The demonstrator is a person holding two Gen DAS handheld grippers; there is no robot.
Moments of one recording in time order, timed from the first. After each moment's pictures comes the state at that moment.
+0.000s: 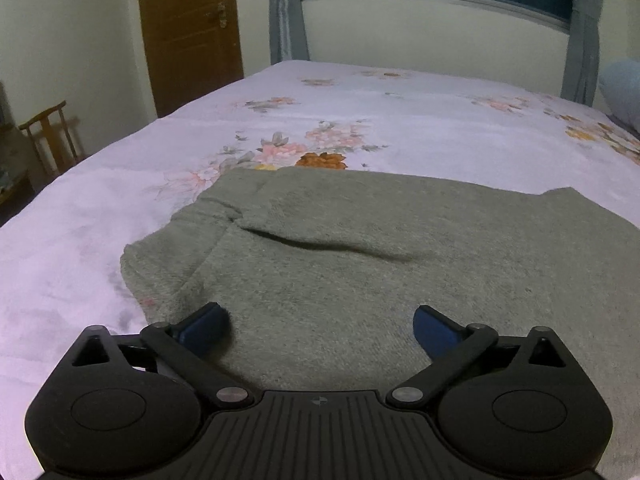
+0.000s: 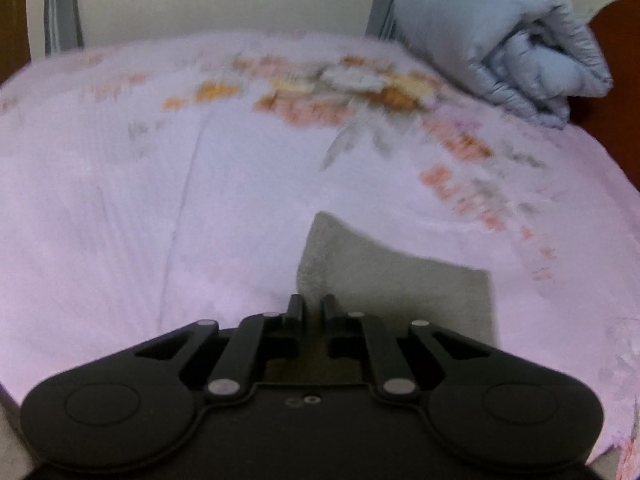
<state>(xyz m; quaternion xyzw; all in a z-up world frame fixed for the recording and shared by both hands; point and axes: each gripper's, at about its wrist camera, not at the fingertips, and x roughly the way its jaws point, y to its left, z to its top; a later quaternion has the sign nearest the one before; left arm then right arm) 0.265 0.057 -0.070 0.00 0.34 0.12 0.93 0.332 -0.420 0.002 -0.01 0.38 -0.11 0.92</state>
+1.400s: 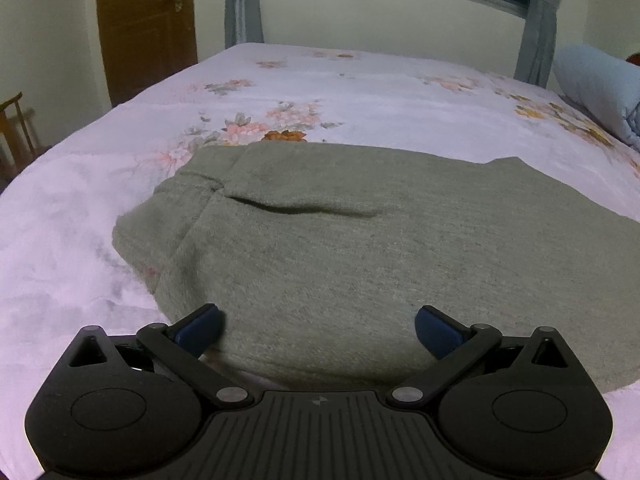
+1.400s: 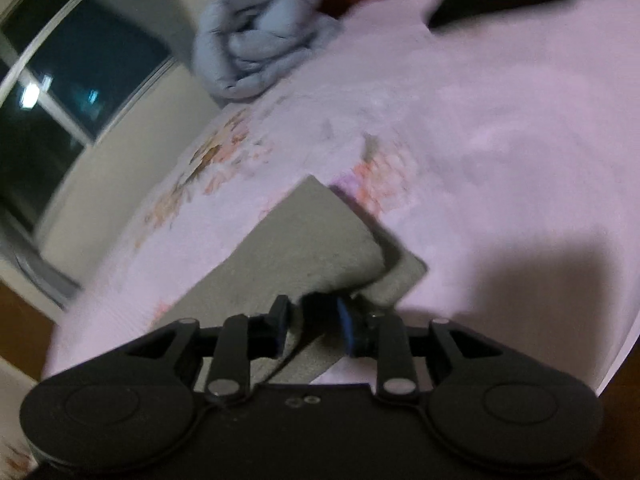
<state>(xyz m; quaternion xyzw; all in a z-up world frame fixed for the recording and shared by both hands) 0.236 0.066 -0.063 -0.02 0.37 0.05 0.93 0.007 -0.624 -0.042 0.44 0.24 -0.16 0.85</state>
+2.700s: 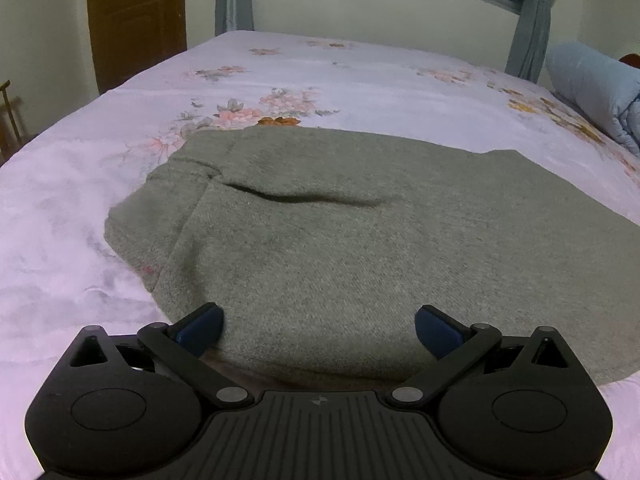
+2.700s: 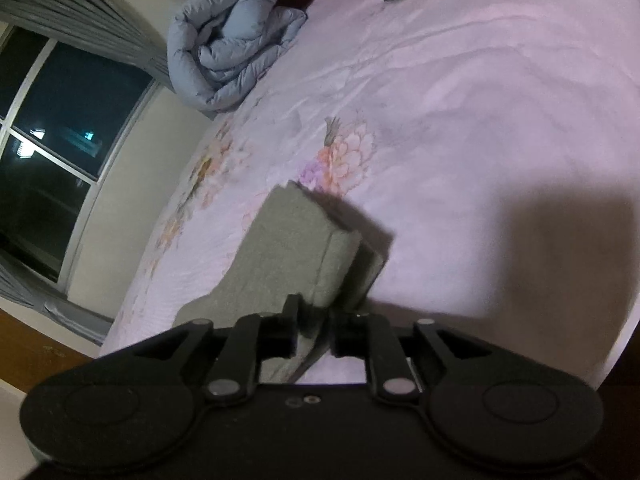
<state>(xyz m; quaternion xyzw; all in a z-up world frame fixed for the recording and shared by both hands) 0.240 0.077 -0.068 -0.02 0.38 0.02 0.92 -0.022 -0.640 -0.047 0.46 0.22 -0.16 0.84</state>
